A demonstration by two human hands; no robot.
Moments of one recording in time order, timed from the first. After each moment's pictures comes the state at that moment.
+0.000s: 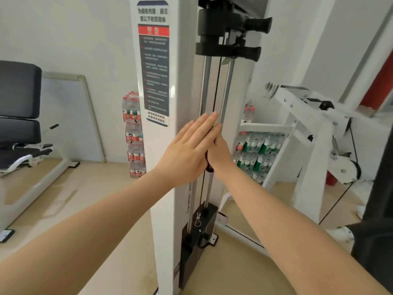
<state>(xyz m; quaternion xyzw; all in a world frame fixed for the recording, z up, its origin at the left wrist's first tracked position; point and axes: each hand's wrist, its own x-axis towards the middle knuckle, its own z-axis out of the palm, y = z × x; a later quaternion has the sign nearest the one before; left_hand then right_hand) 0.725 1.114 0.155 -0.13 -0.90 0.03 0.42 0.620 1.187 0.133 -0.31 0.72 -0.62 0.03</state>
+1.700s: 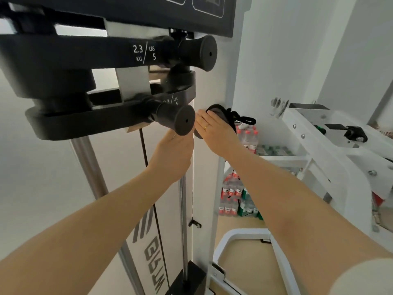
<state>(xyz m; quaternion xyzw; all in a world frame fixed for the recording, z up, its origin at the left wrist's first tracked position) 0.383 1.074 0.221 0.12 -0.93 0.31 0.17 0.223 1.150 0.209 -0.49 0.72 0.19 -0.45</state>
